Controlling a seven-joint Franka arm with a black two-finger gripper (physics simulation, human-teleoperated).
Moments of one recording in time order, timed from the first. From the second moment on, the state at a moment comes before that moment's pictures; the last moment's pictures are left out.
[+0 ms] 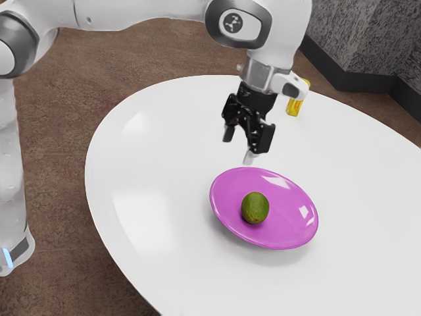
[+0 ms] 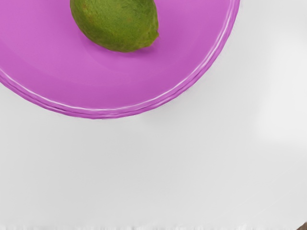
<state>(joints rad) 0.13 -0.02 -0.45 -1.49 -0.16 1.42 -0.50</state>
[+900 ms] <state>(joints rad) 0.22 0.00 -0.53 -1.57 0.09 1.59 -1.29</state>
